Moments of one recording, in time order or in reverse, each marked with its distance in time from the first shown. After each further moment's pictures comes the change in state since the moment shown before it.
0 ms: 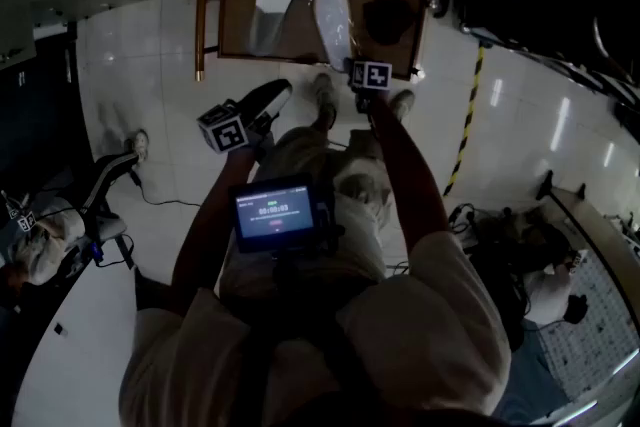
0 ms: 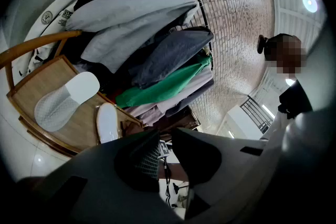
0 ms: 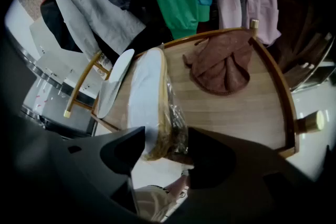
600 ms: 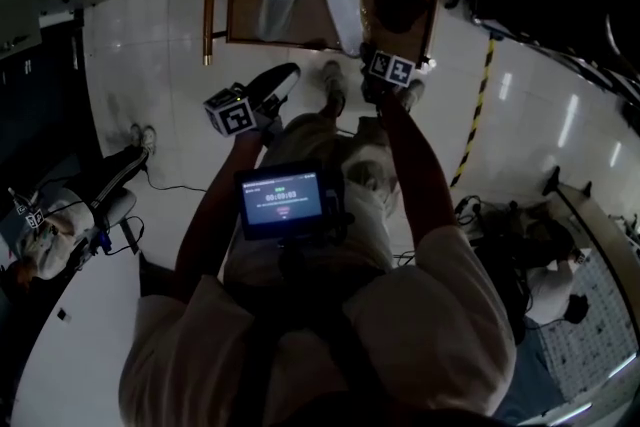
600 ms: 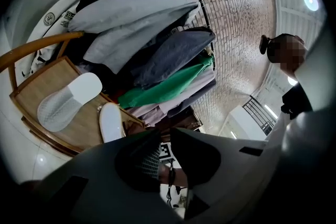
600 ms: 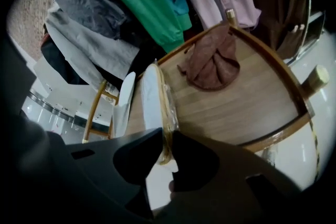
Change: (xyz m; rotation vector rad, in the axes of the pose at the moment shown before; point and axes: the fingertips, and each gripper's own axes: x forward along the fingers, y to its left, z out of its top) left arm 0.007 -0.001 0.006 0.024 -0.009 0.016; right arm -0.015 0.008 0.004 0.236 -0.136 0.201
